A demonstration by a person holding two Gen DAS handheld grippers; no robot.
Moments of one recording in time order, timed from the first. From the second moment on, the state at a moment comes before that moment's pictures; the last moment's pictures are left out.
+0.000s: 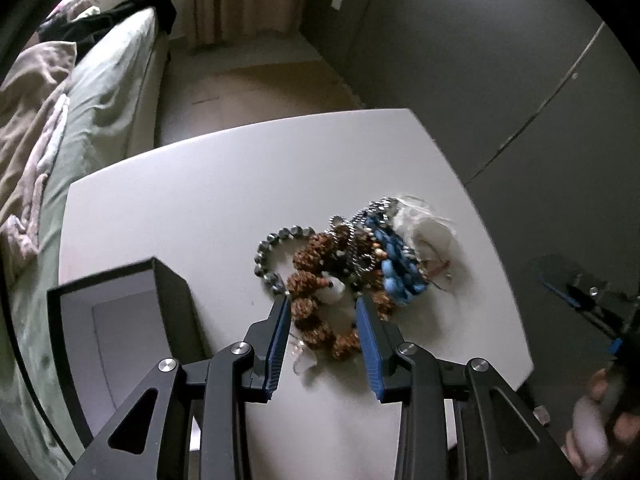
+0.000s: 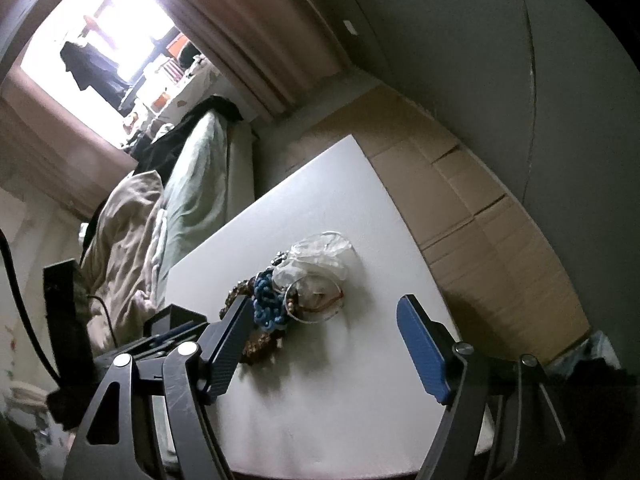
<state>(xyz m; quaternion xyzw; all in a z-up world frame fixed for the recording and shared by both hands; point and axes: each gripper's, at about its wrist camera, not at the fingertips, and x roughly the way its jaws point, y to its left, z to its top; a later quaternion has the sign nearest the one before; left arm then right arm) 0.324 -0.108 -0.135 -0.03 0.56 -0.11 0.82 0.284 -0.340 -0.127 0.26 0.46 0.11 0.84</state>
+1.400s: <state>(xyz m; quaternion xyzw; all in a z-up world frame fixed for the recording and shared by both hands) 0.295 -0.057 -0.006 -0.08 0.46 -0.13 0.87 0.340 -0.308 -0.142 0.28 0.48 0.15 0.82</state>
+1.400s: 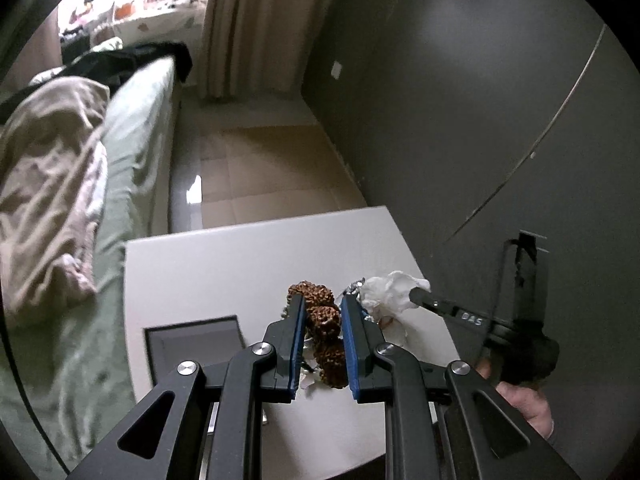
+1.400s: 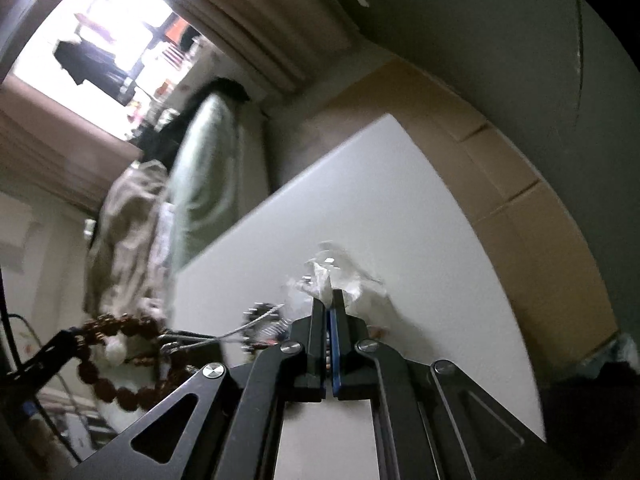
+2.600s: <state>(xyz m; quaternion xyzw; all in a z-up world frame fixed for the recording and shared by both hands) 0.217 0.073 0.052 -0.13 0.38 -0.02 0.91 0.310 -0.115 -0.067 0.23 0.43 0.43 0.76</state>
